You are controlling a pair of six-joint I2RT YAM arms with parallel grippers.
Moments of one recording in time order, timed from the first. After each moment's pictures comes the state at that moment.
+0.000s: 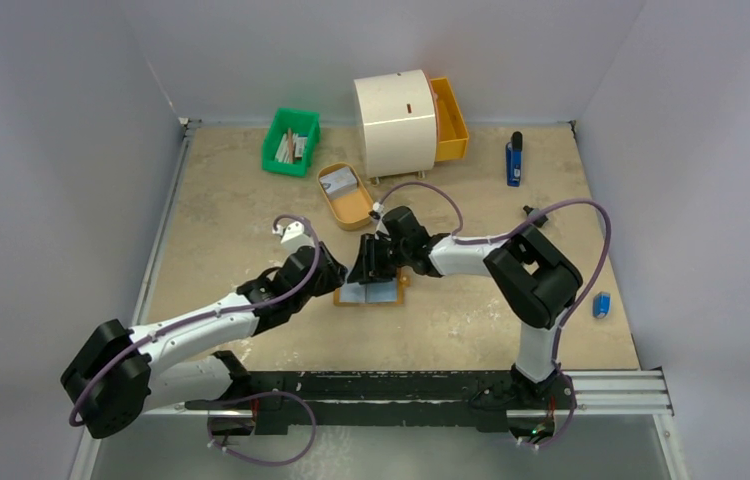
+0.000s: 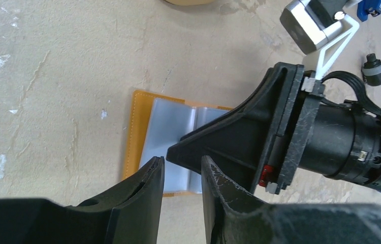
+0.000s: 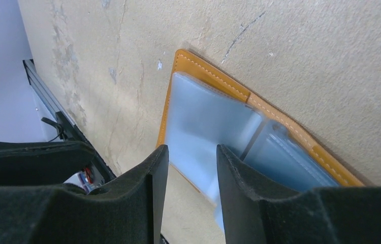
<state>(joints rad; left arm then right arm) -0.81 1.12 0.53 -0.06 -0.39 -0.98 0.73 1.88 0.98 0.11 -0.41 0.76</state>
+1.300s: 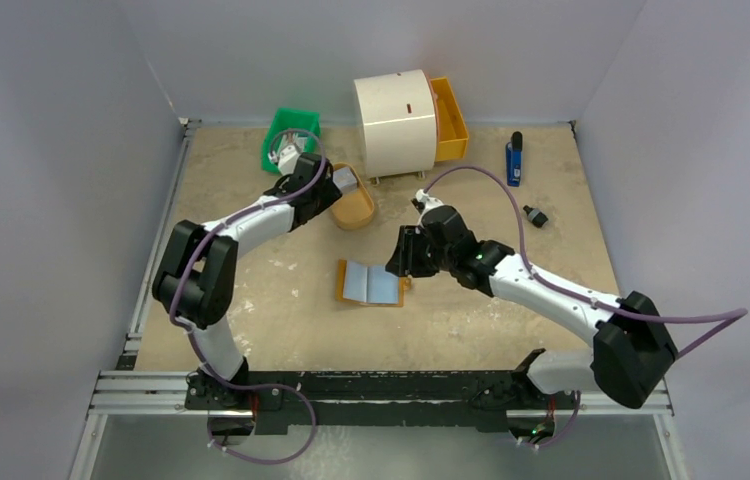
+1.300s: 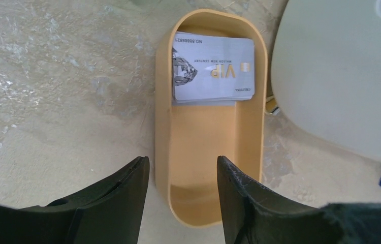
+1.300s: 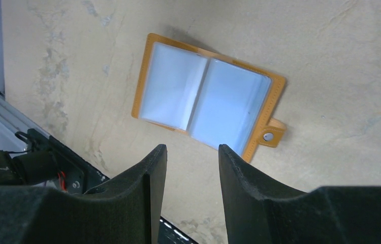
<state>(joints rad) -0.41 1.77 1.16 -0.13 -0.32 -0.95 0.73 1.32 0.85 -0.25 -0.08 0.66</state>
